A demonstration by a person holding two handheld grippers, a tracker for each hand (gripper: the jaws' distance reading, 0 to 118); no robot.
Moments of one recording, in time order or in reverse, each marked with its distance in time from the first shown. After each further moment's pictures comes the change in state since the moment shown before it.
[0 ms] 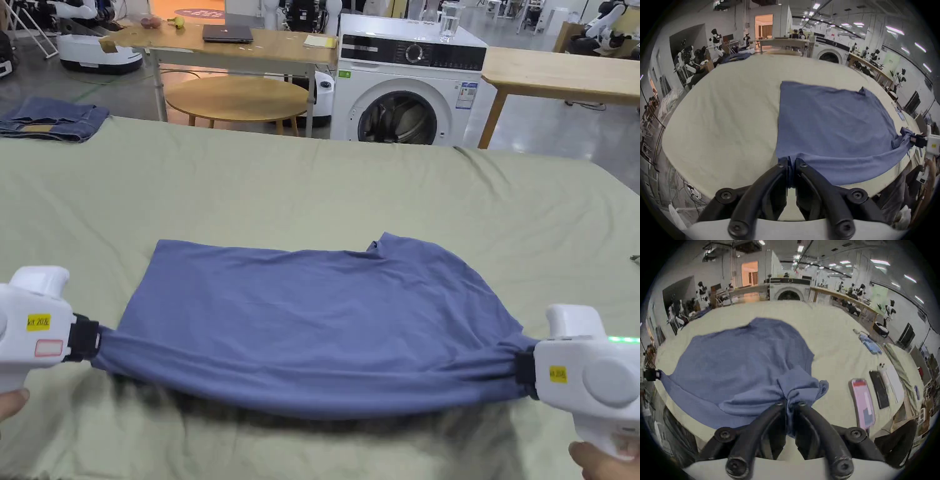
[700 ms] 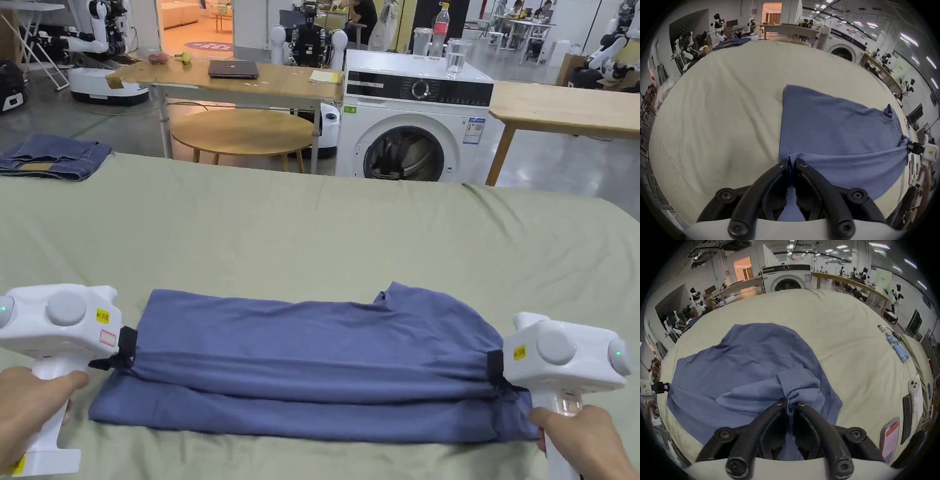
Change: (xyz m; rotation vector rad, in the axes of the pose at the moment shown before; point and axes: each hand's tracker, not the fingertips) left arm -0.009 0.085 -0.149 -0.141 -0.001 0.082; right arm 0.005 0.092 -0.172 -0.148 0.072 -0.079
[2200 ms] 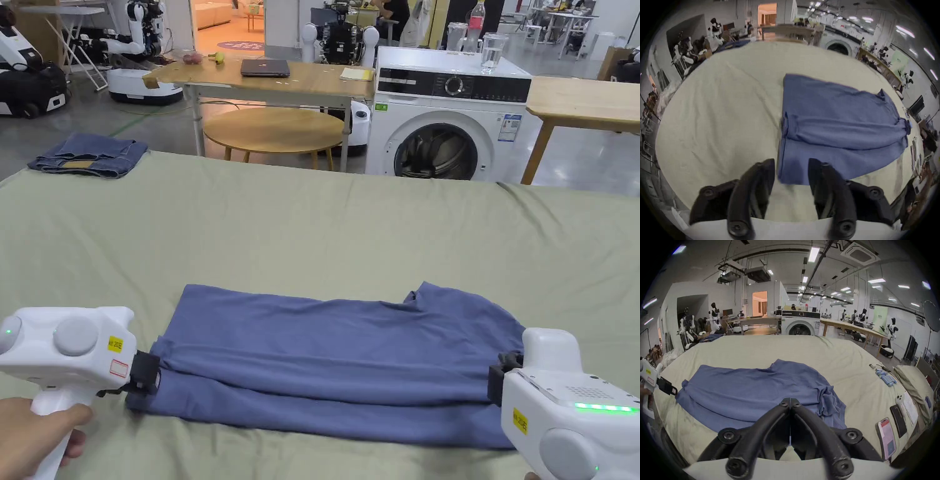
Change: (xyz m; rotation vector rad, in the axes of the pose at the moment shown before) left arm -0.004 -0.037 0.032 -0.063 0.056 -0.039; right arm -0.083 -0.087 0.106 0.433 0.003 0.115
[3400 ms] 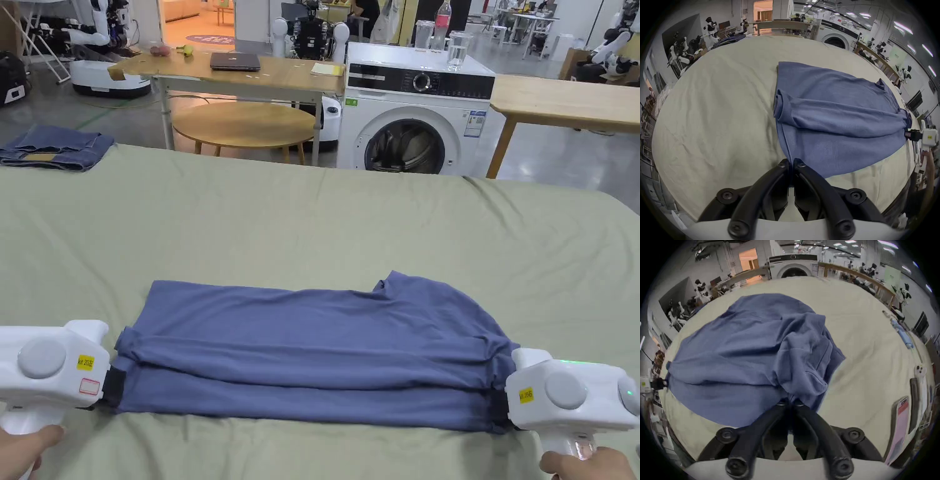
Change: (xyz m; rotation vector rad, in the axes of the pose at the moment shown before) left arm 0.010 -0.034 0.007 0.038 -0.048 -0.052; right arm 0.088 -0.029 -0.090 -0.507 0.038 0.000
